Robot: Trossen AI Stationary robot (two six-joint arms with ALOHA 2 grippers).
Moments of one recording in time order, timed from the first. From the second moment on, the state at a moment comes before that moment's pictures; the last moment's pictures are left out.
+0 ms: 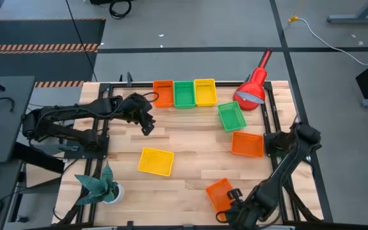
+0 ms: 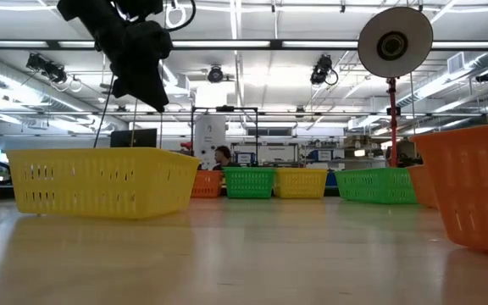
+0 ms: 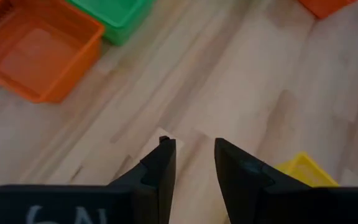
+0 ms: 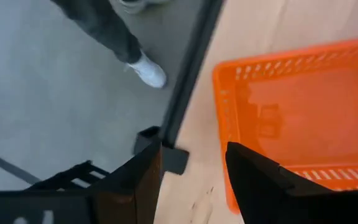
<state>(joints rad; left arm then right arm) 0.26 1.15 0.87 -0.58 -0.03 -0.33 0.88 1.88 1.47 -0.82 -0.07 0.62</state>
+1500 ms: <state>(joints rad) -0.07 1.16 0.87 -0.45 -0.04 -0.54 0.24 1.89 1.47 -0.70 -0.08 0.21</state>
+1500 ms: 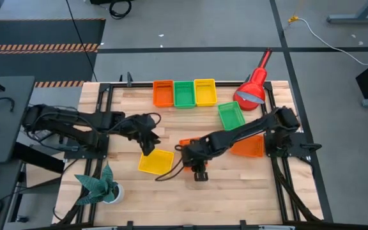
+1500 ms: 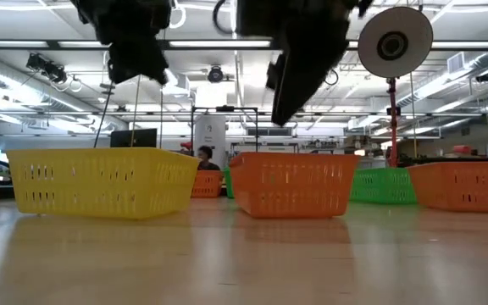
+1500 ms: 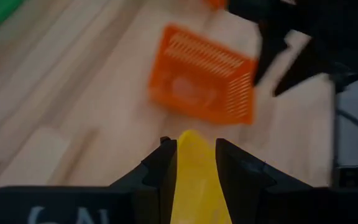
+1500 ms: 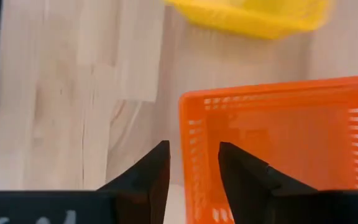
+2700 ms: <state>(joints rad) -0.26 2.11 1.64 -0.60 -0.11 -0.59 0.77 1.16 0.97 -0.84 0.43 0.90</state>
